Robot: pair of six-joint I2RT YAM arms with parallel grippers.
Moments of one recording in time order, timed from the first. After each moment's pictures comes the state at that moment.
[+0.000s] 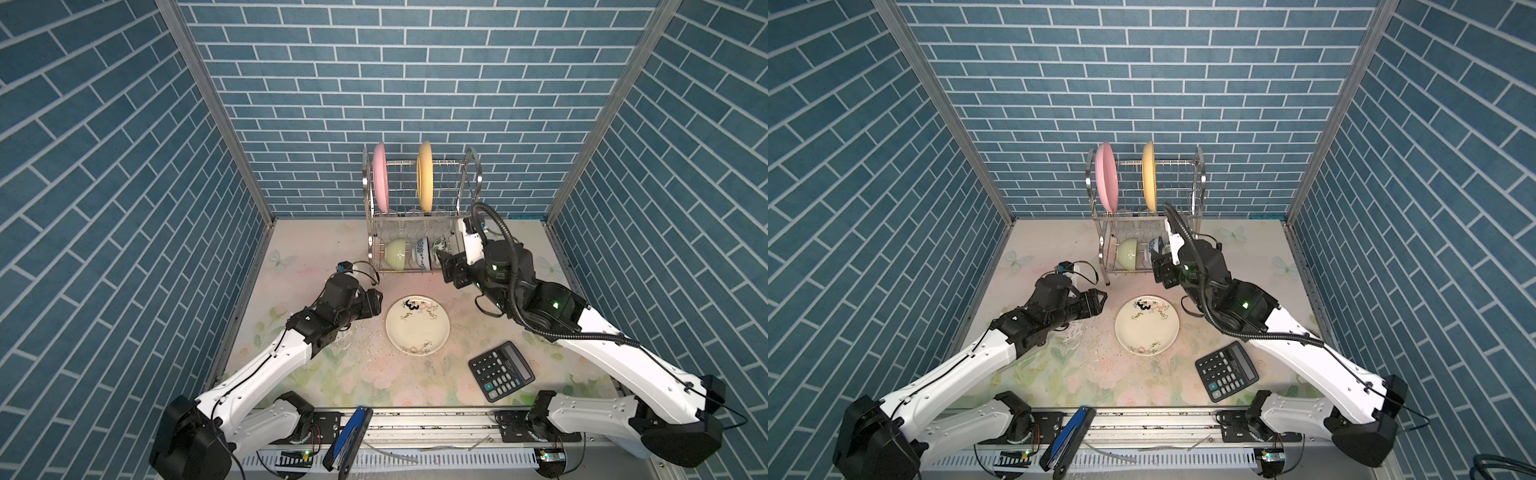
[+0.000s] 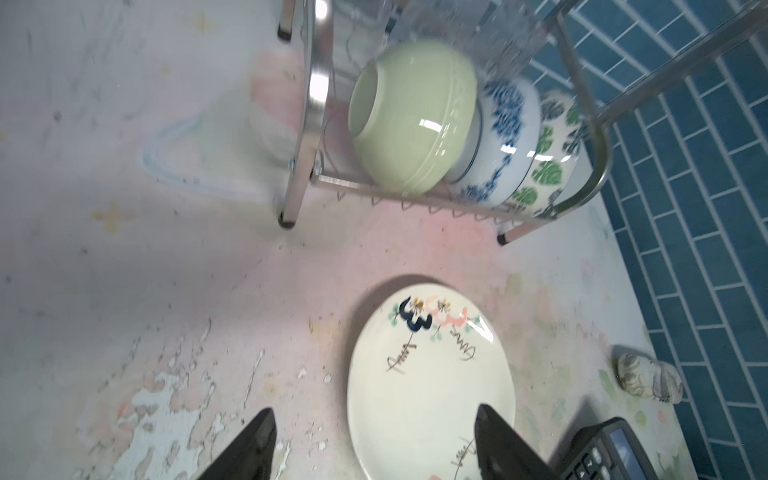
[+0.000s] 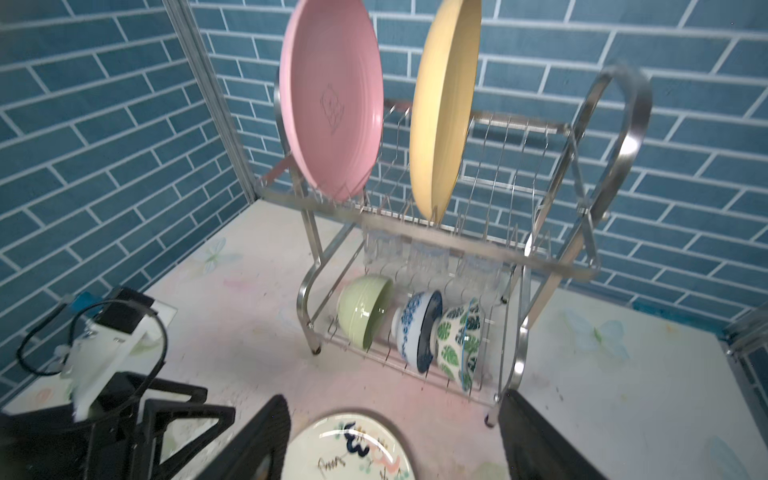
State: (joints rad) left arm -0.55 1.06 0.76 -0.33 -0.02 -0.63; right arm 0.94 1.20 1.38 -0.49 0.44 0.13
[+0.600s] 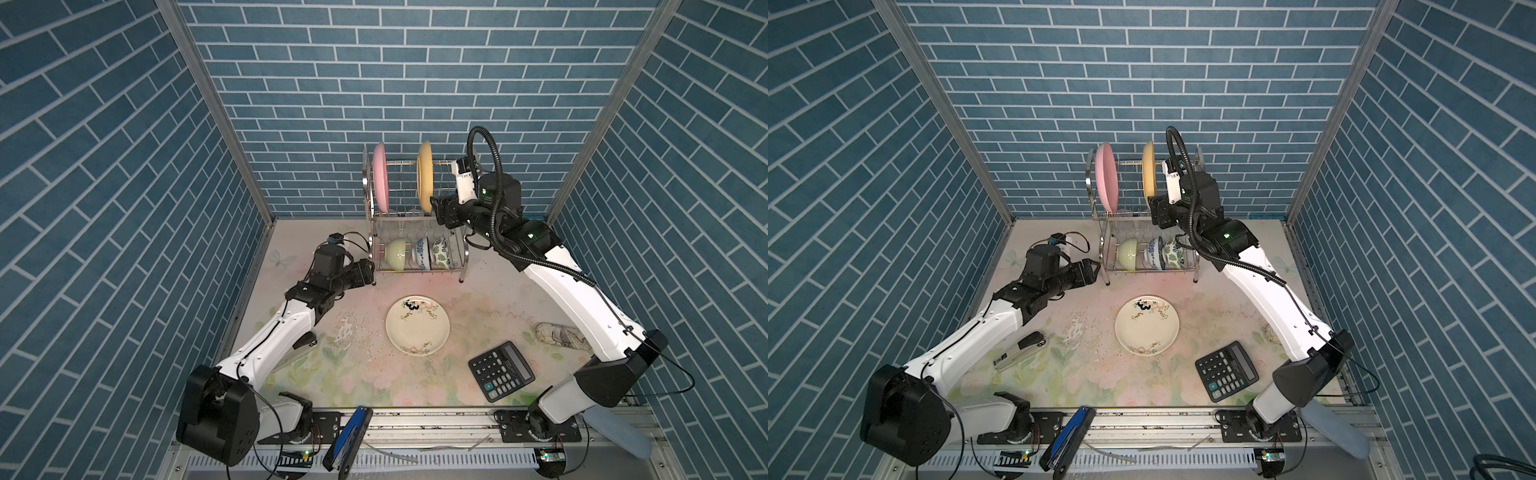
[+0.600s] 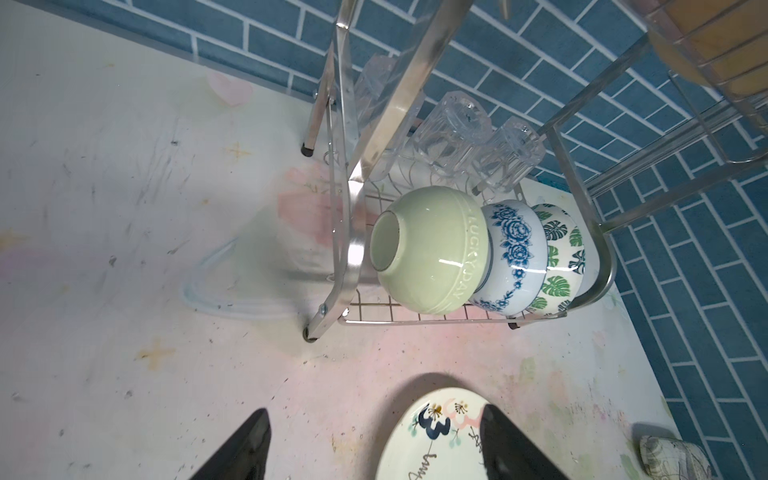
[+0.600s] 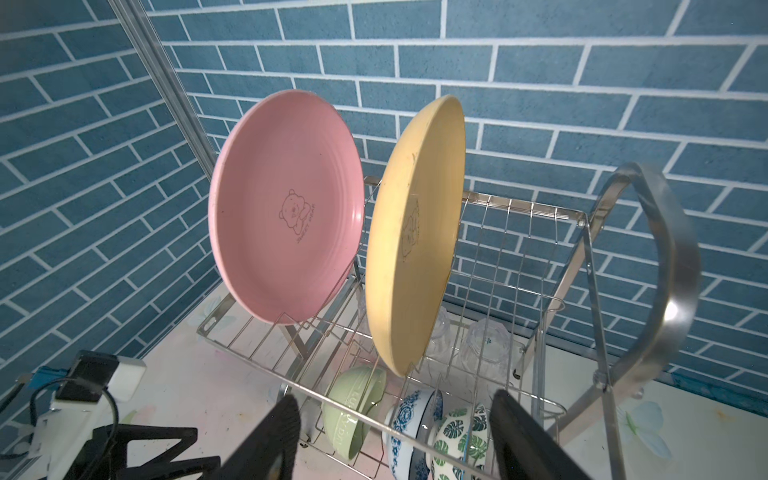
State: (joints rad) left arm -0.35 1.28 0.91 -0.21 0.10 -0.50; right arm 0.66 1.58 1.84 -0.52 0.11 0.10
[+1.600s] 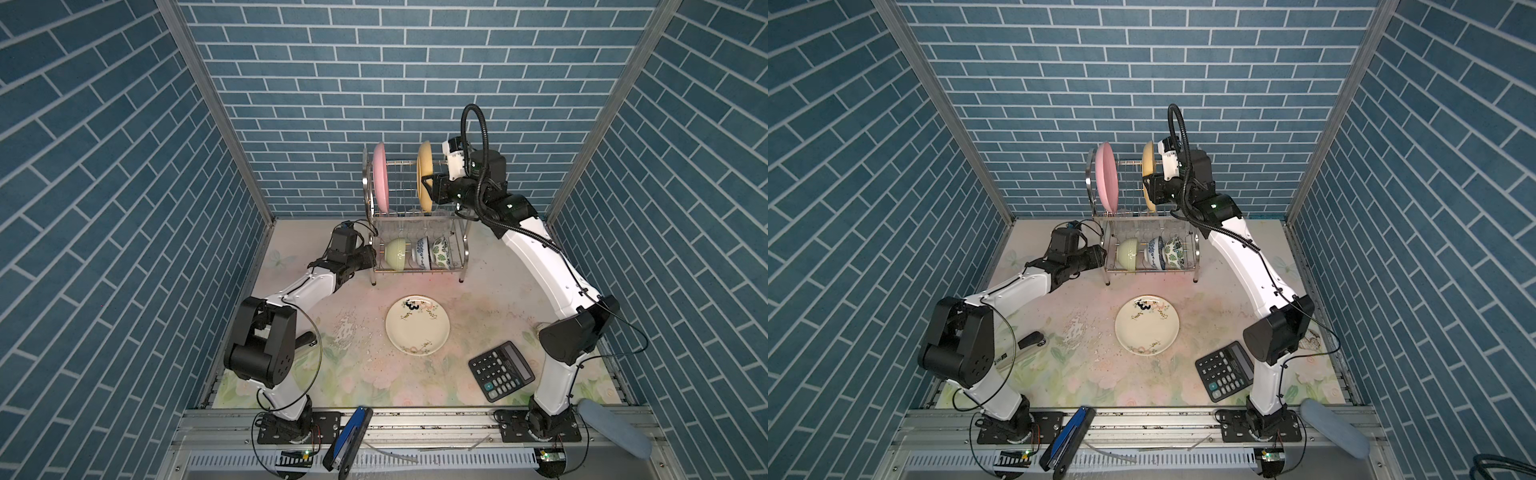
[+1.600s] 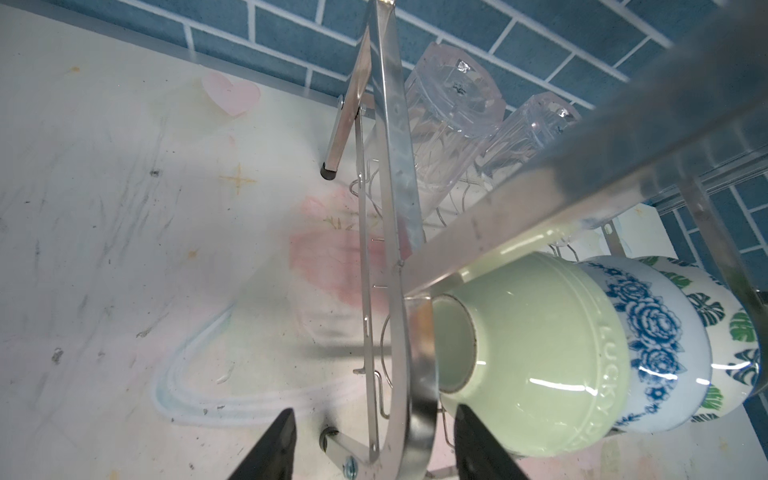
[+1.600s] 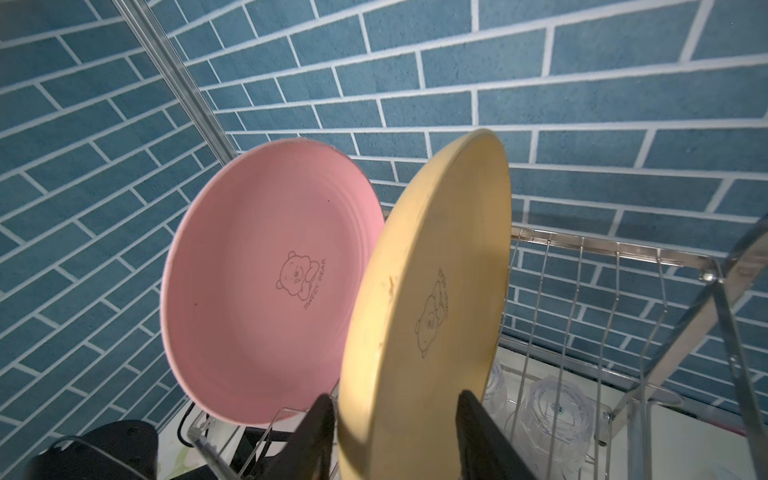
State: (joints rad) left arm -0.30 1.68 1.13 -0.09 0.08 -0.46; right arm 0.56 1.89 2.16 -0.51 -0.14 0.19
